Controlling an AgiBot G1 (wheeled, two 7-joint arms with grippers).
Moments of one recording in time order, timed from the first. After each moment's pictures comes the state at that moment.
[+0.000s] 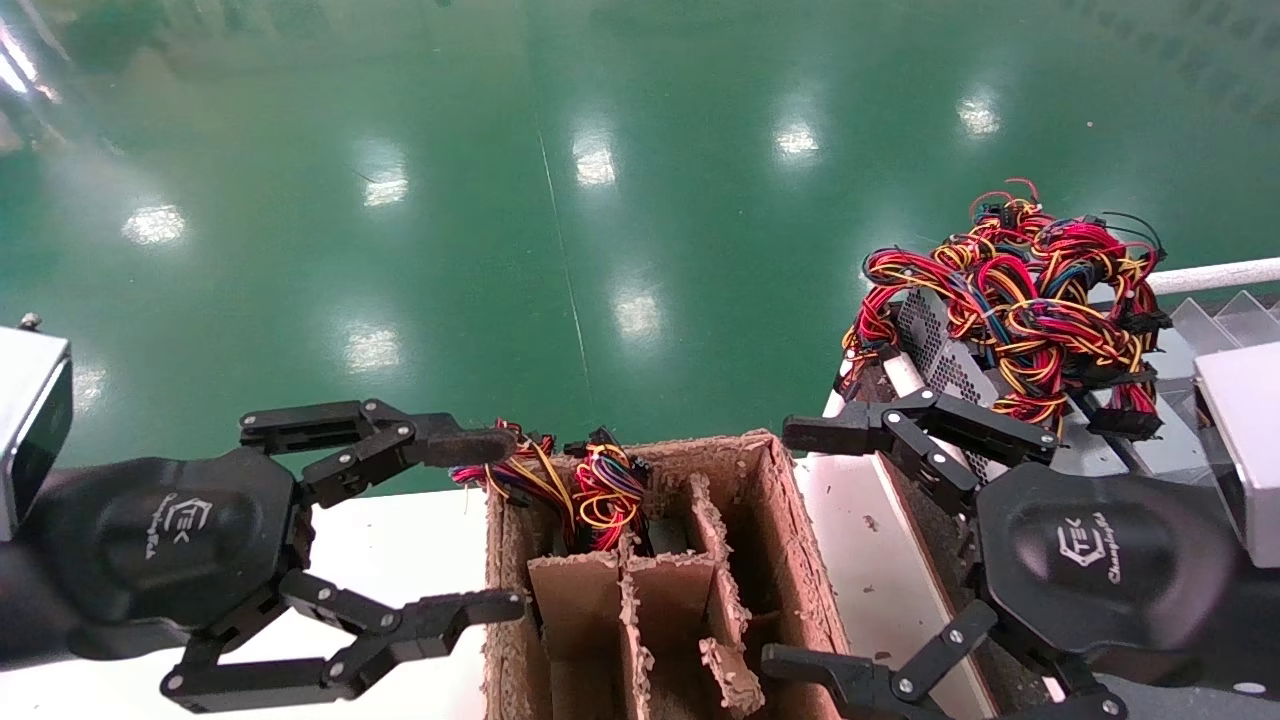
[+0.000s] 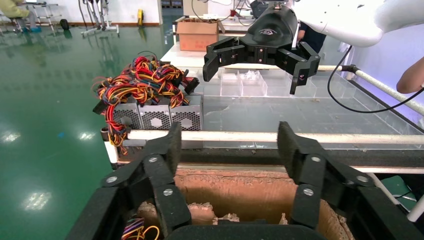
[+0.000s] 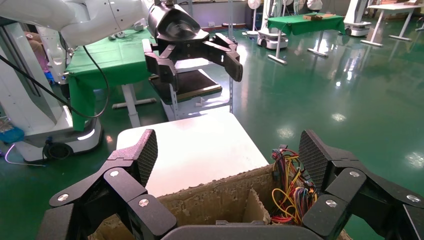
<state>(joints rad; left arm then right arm) -1.07 0.61 0.28 -1.28 0.73 1.50 -0.19 1.08 -0.61 -0.28 1.28 -0.73 -1.50 0.19</state>
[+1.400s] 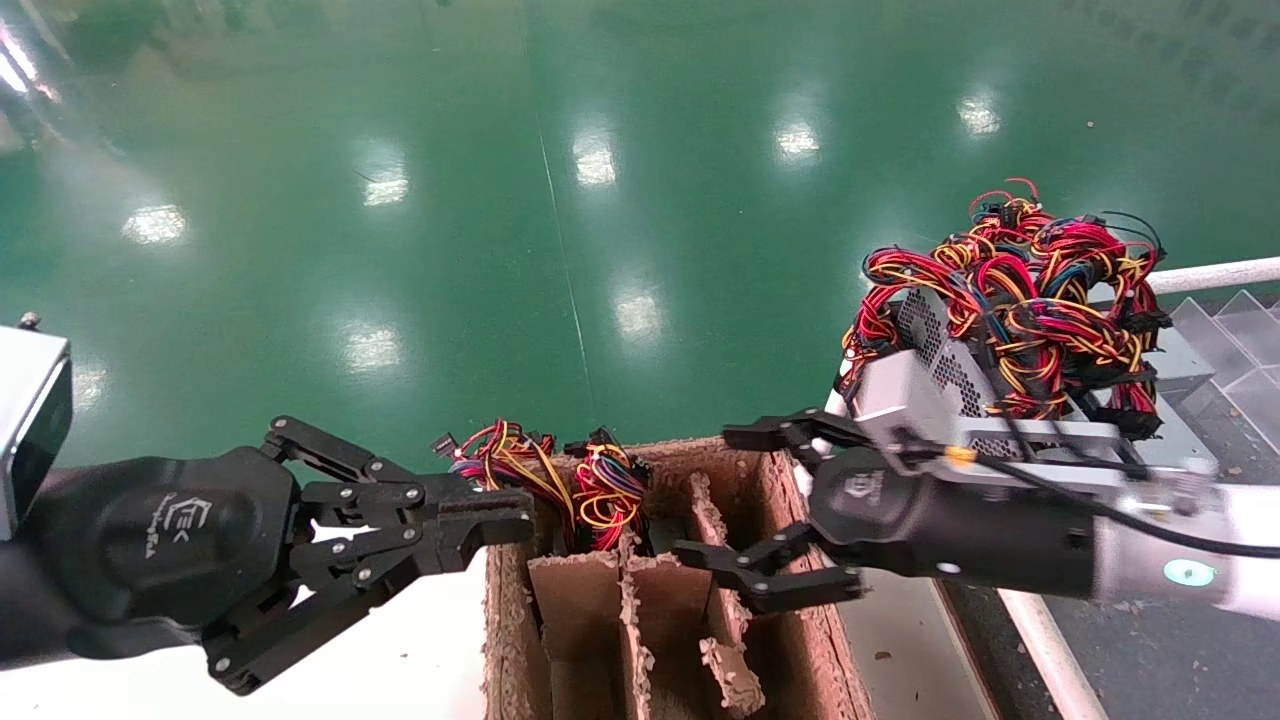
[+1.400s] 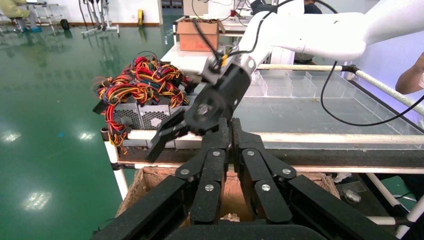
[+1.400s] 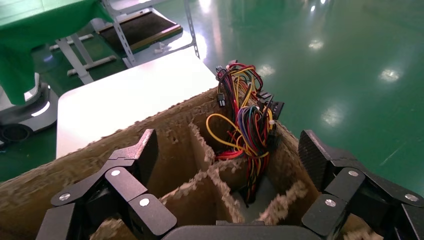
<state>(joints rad) -1.08 0.61 0.28 -1.28 0.73 1.49 -0.19 1.21 -0.85 -0.47 1.07 -1.09 -1.31 0.22</state>
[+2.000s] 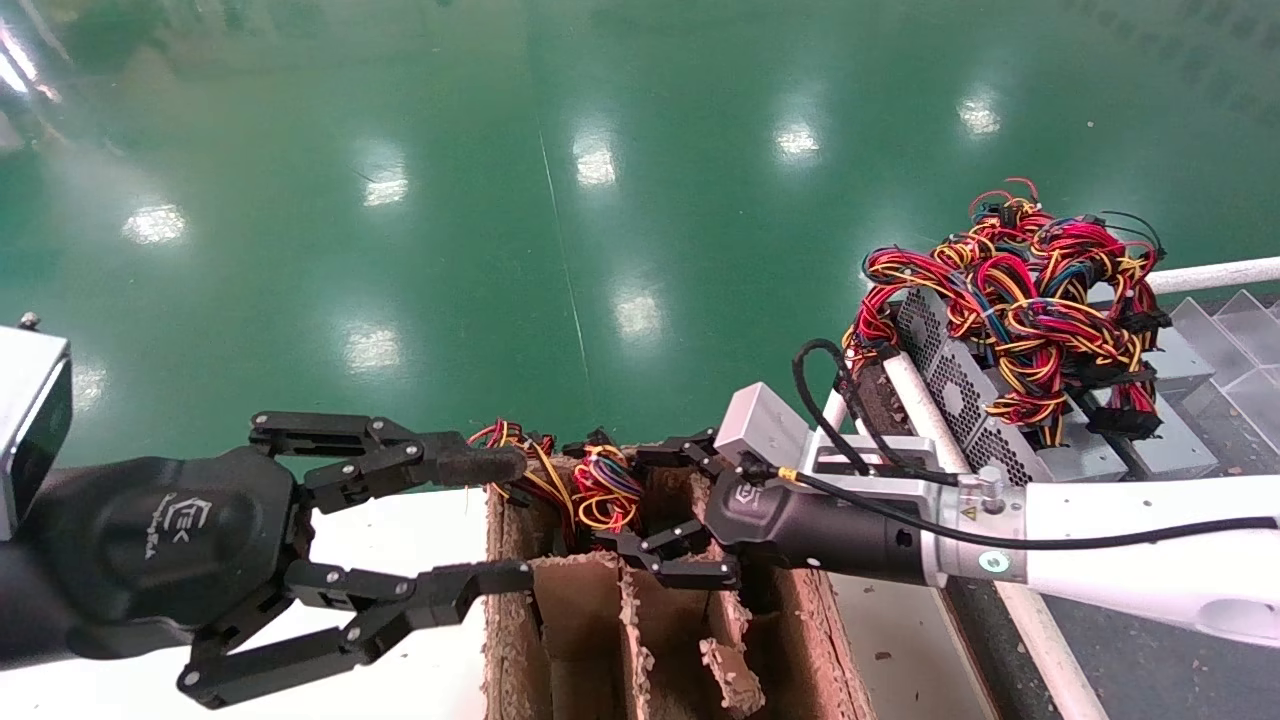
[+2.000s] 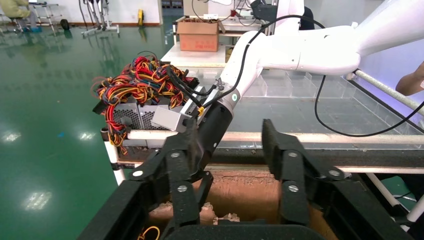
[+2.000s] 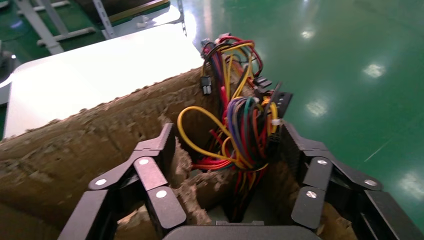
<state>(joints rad) -1.08 0.61 0.28 -1.28 0.73 1.49 -0.19 1.22 -1.00 -0.55 1.03 -1.26 -1.14 0.18</state>
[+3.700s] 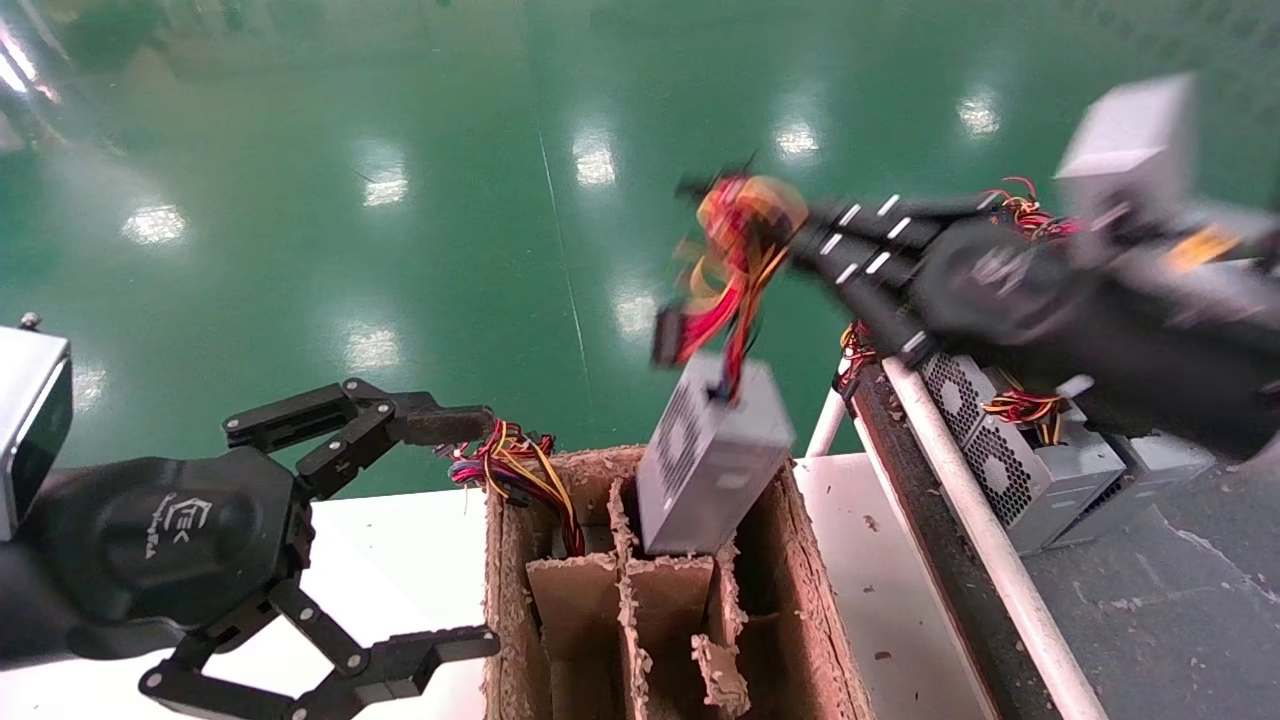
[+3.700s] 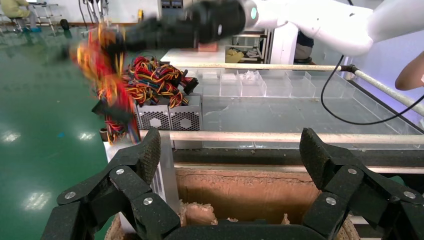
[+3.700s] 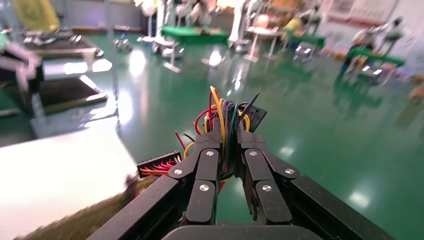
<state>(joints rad) -1.08 0.61 0.29 -1.28 0.73 1.49 -0.18 1.16 -0.73 -0.24 1.33 -0.96 -1.04 0.20</state>
